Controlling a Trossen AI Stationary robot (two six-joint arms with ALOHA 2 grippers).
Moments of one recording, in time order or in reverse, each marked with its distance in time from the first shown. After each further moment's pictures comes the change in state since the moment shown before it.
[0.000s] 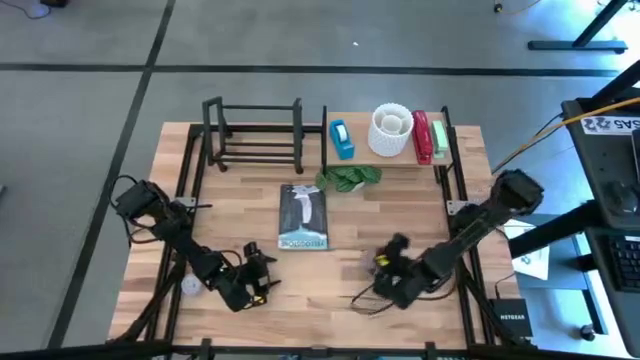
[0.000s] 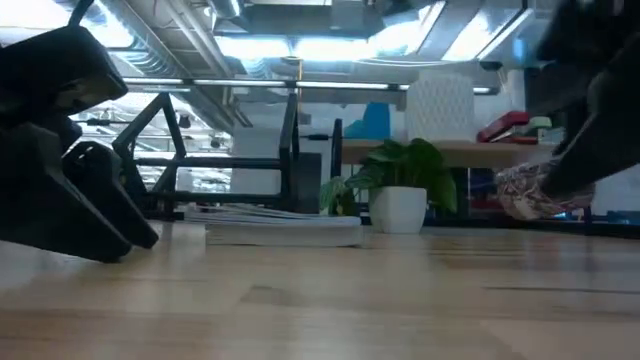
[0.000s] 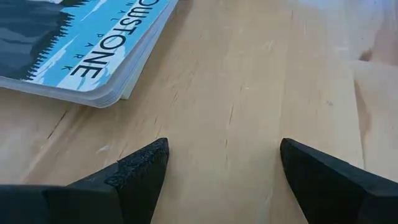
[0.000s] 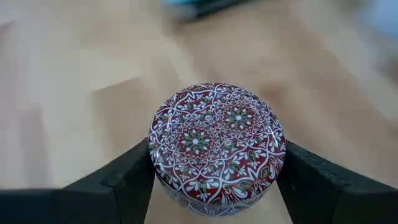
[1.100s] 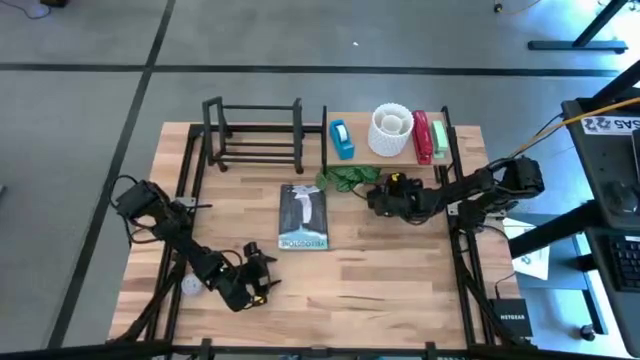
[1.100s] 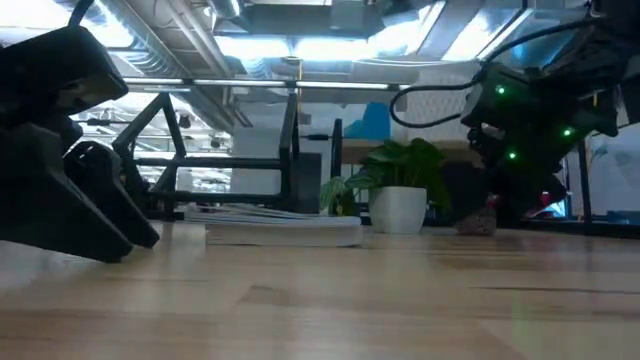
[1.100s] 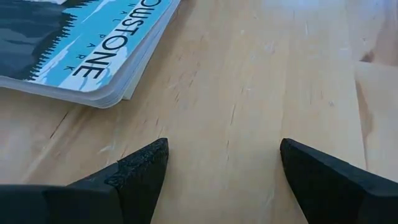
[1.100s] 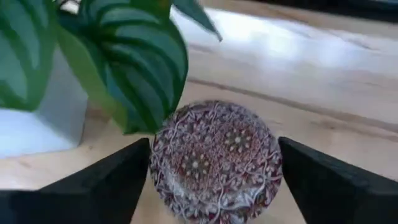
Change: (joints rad) left arm 0.007 0.001 -0.001 0.008 -0.008 -0.001; right arm -0.773 -0.054 -0.298 0.426 0.095 -0.159
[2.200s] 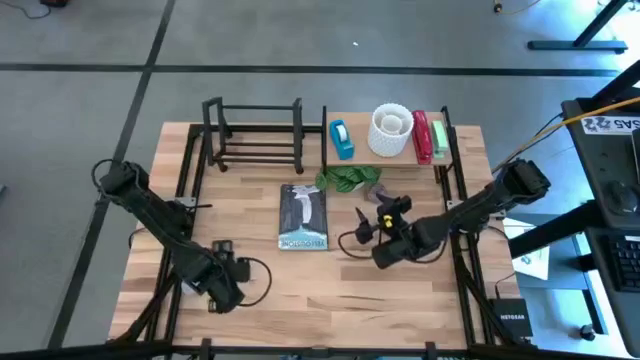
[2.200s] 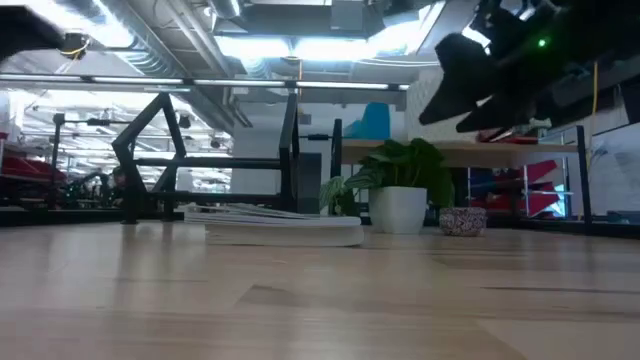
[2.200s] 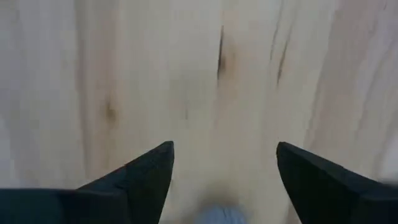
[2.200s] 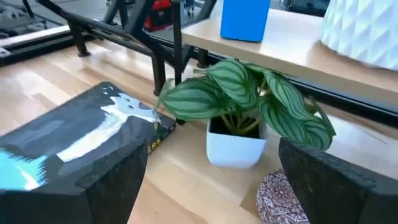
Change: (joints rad) left arm -0.006 -0.232 0.492 -1.309 0.778 -0.110; right arm 0.494 -0.011 0.338 -0.319 0.312 0.049
